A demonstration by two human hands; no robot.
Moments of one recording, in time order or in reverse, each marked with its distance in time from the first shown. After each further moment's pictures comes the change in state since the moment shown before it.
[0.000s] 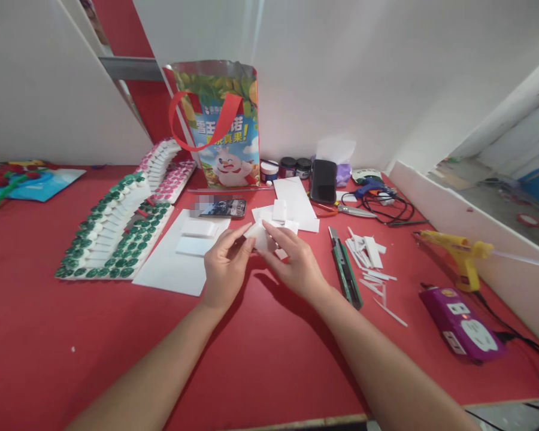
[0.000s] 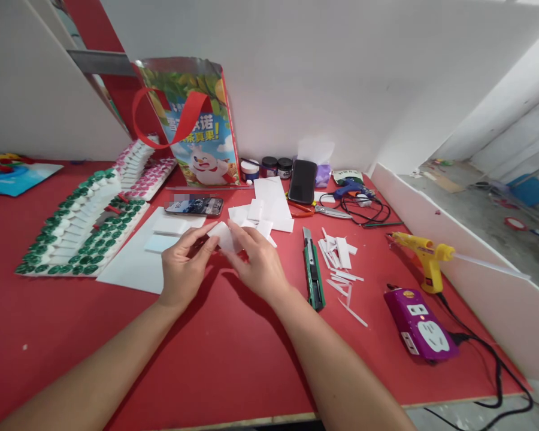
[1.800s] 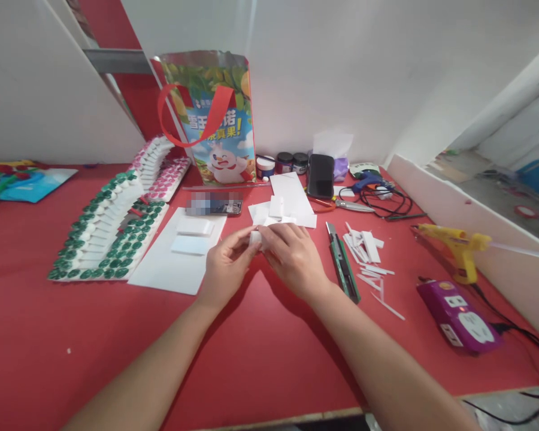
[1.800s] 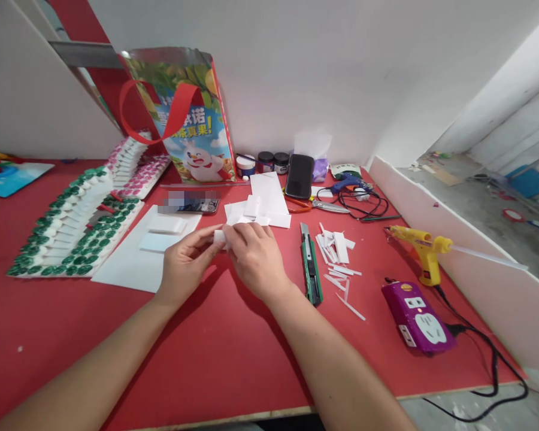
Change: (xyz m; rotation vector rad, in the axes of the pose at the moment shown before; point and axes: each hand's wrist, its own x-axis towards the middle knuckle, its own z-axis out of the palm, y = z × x) left_hand -0.002 -0.002 -0.001 -0.243 -0.195 -0.244; right_hand 0.001 -0.003 -0.008 -0.477 -0.007 -0.268
